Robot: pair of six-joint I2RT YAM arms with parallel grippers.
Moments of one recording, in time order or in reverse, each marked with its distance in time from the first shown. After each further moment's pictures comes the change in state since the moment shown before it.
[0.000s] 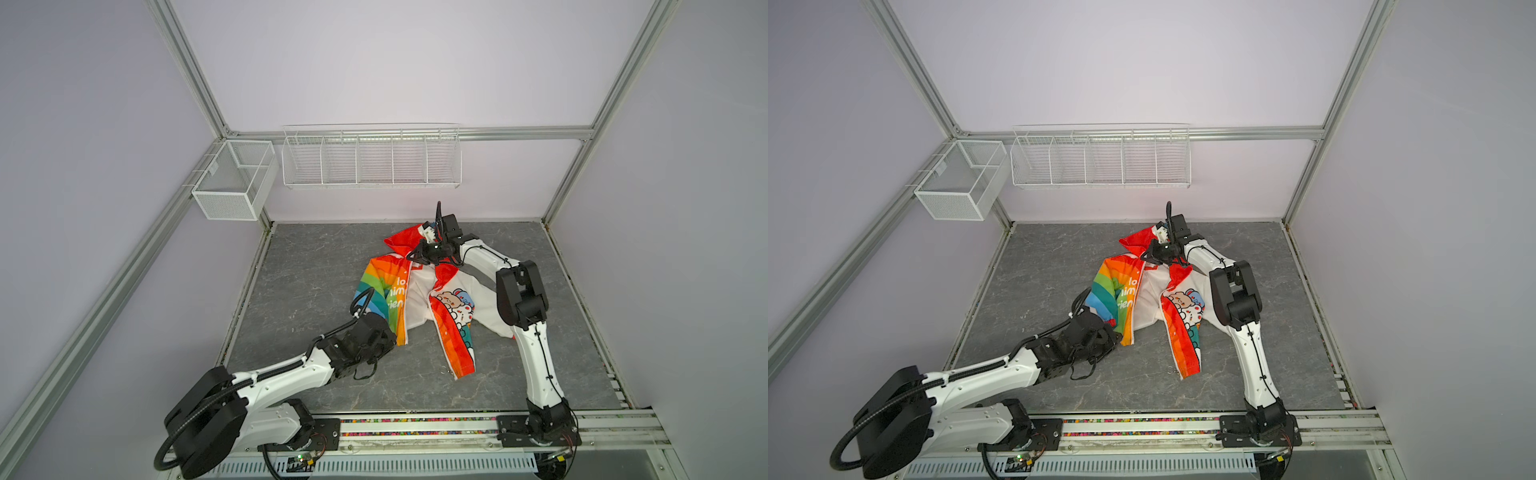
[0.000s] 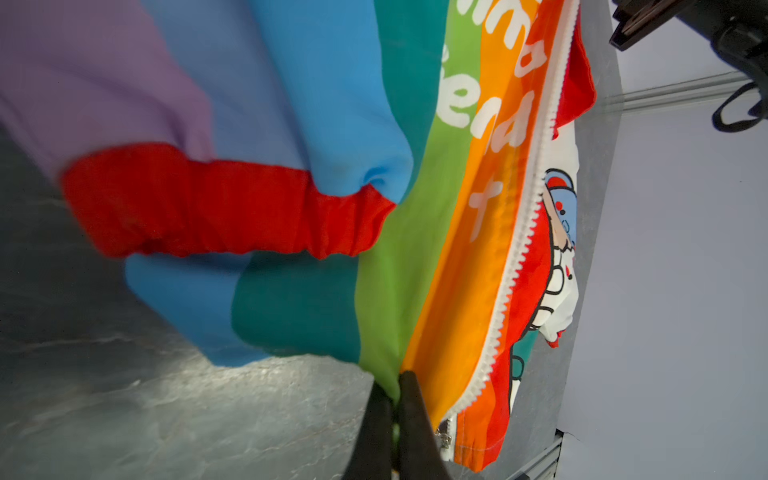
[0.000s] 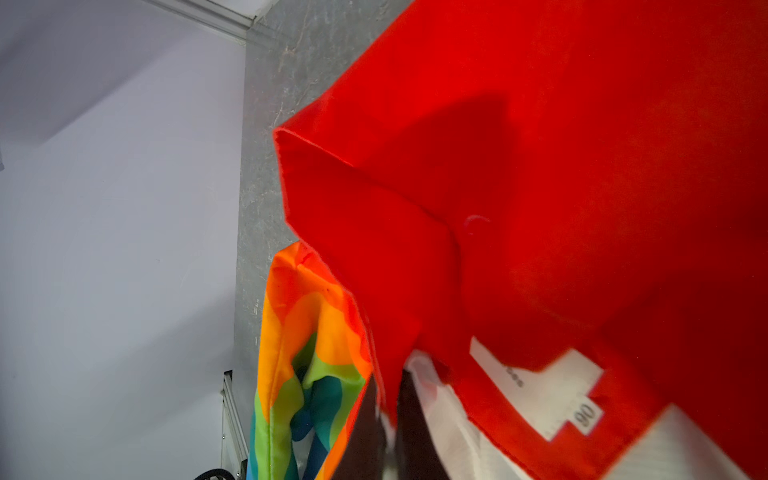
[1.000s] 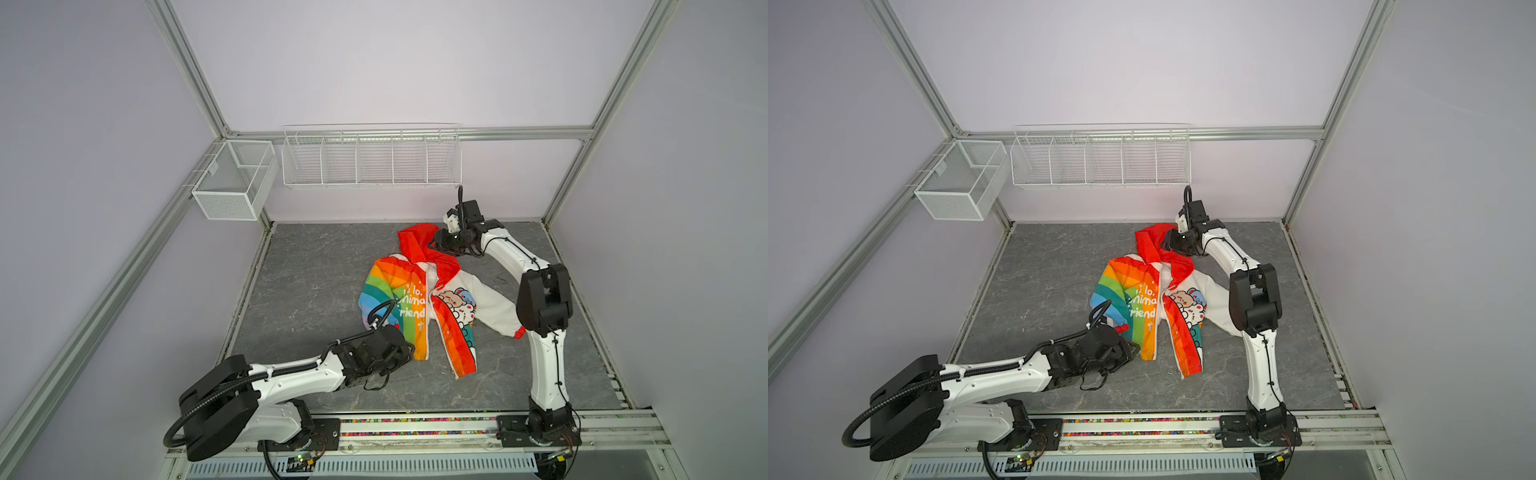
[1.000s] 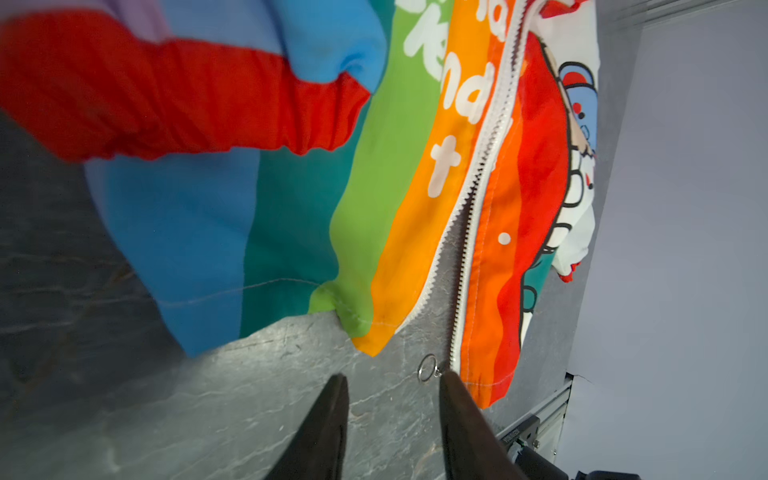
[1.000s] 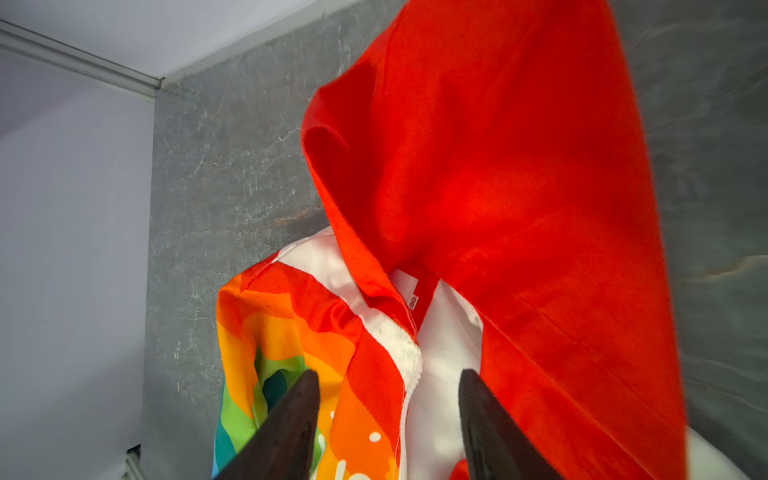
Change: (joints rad) left arm -0.160 0.004 0.008 -0.008 -0.032 -0.022; right arm -0.056 -0.239 -0.013 -0.279 0.328 -0.119
